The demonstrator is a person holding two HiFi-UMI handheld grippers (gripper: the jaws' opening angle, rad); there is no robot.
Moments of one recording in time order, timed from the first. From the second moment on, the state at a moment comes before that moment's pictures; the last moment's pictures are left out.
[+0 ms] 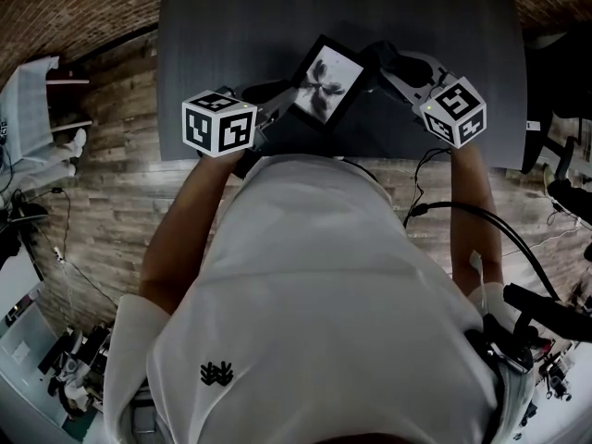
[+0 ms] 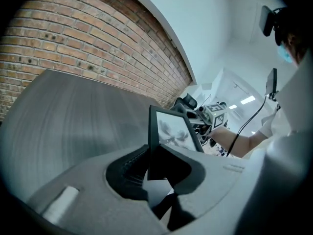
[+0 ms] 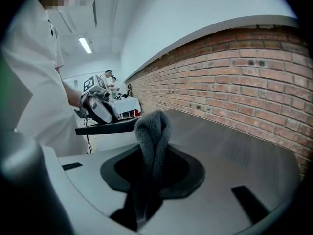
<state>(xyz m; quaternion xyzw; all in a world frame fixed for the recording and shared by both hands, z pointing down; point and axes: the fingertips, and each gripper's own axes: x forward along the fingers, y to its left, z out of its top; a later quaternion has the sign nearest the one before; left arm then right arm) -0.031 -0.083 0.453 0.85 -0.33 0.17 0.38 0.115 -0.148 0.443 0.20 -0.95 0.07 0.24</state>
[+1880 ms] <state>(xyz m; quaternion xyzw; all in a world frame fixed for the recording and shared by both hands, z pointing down) -0.059 -0.111 0.466 0.82 -0.36 0.18 0.39 0.095 -0.118 0.443 0.16 -0.96 0.09 0.23</state>
